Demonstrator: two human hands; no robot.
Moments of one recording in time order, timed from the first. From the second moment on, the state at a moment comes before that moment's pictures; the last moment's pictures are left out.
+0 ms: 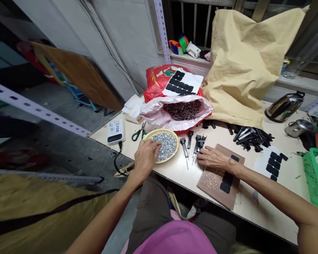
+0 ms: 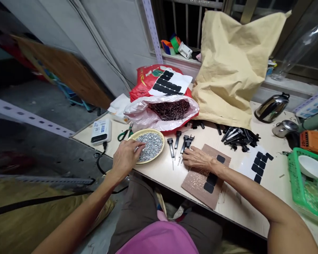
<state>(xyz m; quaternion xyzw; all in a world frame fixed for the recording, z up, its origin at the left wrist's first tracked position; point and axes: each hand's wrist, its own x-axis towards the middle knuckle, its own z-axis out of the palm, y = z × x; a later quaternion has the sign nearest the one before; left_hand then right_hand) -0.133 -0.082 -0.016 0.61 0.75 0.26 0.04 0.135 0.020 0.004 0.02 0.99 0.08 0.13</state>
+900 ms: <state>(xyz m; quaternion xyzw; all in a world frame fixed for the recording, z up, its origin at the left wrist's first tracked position) -0.142 -0.047 -0.047 0.70 0.70 0.11 0.08 0.110 0.024 -0.001 0.14 0.98 -0.07 -0.08</state>
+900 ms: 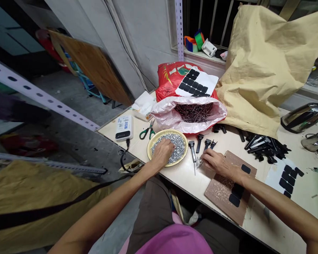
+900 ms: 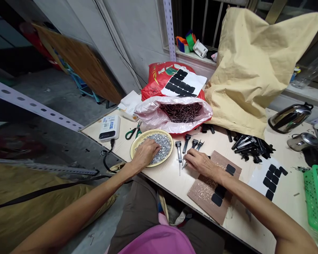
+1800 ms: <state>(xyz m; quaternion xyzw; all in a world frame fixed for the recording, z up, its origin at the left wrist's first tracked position) -0.129 -0.049 -0.013 0.13 0.50 0.66 0.55 0.022 0.011 0.007 0.25 0.92 -0.21 -0.23</state>
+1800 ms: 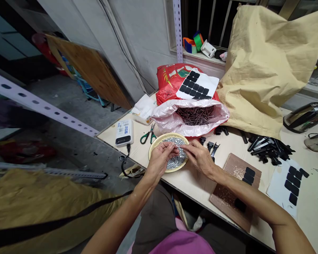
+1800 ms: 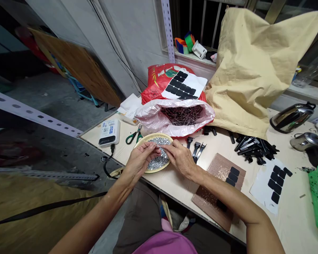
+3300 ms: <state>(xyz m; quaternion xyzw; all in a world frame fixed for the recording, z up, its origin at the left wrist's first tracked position) -0.105 -0.051 -0.003 0.13 0.49 0.65 0.57 0.034 0.001 0.010 0.27 0.93 0.15 -0.22</state>
